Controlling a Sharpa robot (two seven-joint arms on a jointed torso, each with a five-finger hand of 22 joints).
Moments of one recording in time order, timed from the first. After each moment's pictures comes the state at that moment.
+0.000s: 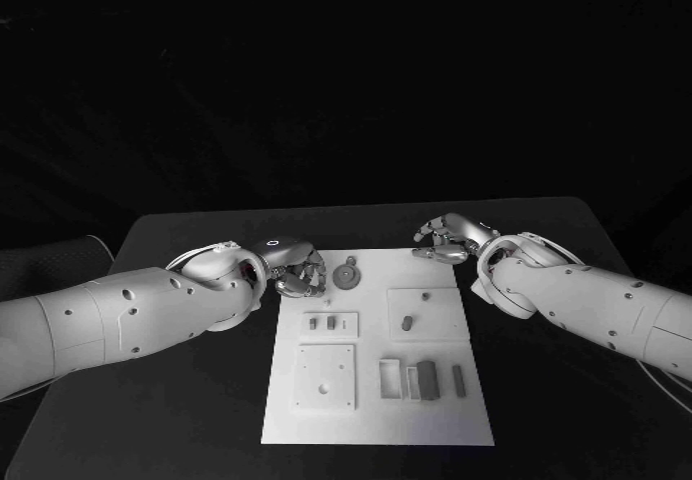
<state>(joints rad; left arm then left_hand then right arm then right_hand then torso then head) 1.27 -0.70 -0.24 1.29 -1.42 -0.30 0.06 1.13 -0.08 0.50 -0.17 0.05 1.03 0.07 0.31 0.53 1.12 -0.03 0.88 0.64 1.18 -0.13 1.29 0.98 0.02 1.27 -0.22 0.83 1.31 1.16 -0.65 -0.04 1.14 -1.20 -0.36 0.02 1.00 -0.12 0.58 -0.16 0.17 0.79 0.17 0.24 0.42 1.06 0.06 1.29 0.82 1.03 -0.03 1.43 0.91 0.25 0.97 0.06 0.91 1.31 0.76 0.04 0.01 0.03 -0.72</state>
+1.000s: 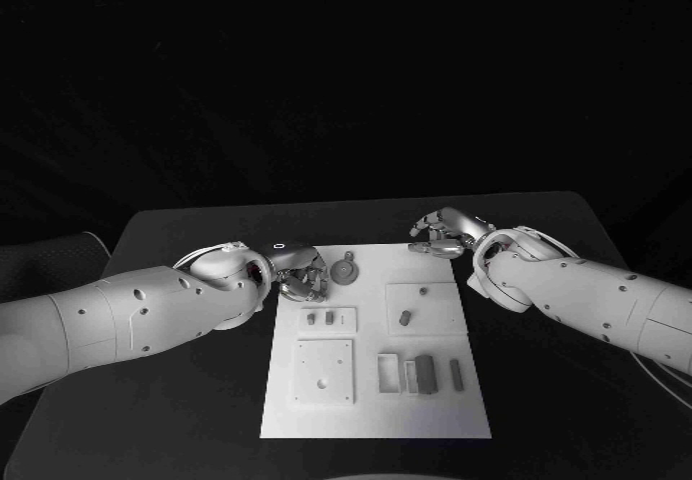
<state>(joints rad) 1.25 -0.66 -0.24 1.26 -1.45 -0.24 0.05 1.14 -0.08 0.51 -0.18 0.05 1.02 0.08 0.29 0.52 1.12 -0.02 0.88 0.64 1.18 -0.13 1.28 0.98 0.02 1.27 -0.22 0.83 1.31 1.16 -0.65 -0.04 1.14 -1.20 -0.36 0.02 1.00 -0.12 0.58 -0.16 0.17 0.79 0.17 0.24 0.43 1.06 0.06 1.29 0.82 1.03 -0.03 1.43 0.91 0.25 0.97 0.06 0.91 1.31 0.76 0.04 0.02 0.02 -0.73</state>
